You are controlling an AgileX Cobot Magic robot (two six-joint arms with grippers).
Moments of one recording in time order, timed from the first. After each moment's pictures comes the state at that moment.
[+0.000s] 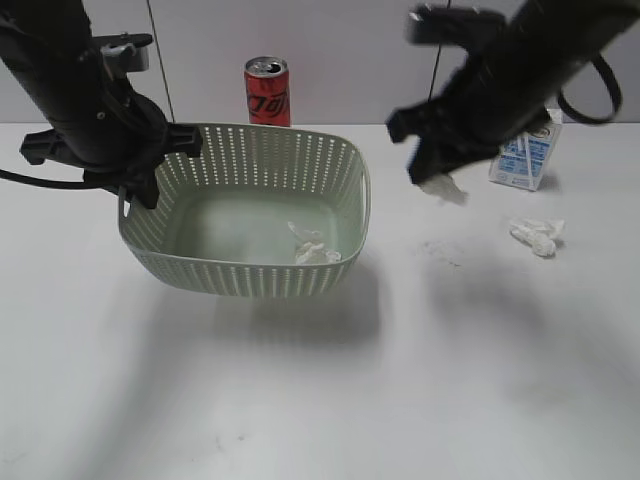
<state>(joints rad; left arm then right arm) -0.45 1.80 -1.33 -0.10 0.90 -0.33 0.44 1.79 -1.32 0.23 0.81 0.02</state>
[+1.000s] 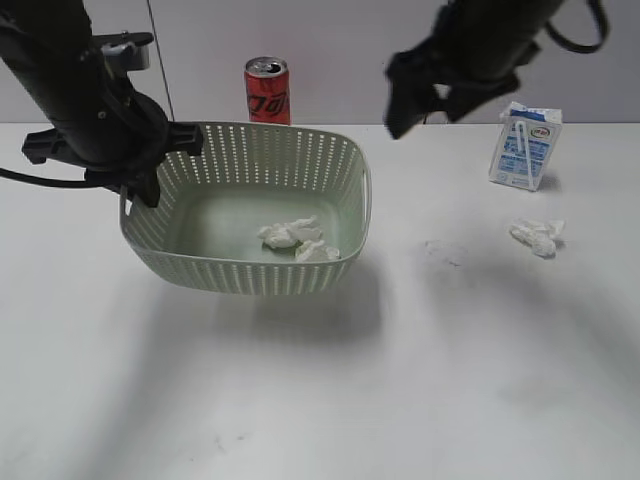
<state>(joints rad) -0.45 1.80 -1.33 -0.10 0.89 -0.33 0.46 1.87 -1.60 0.22 0.91 -0.16</state>
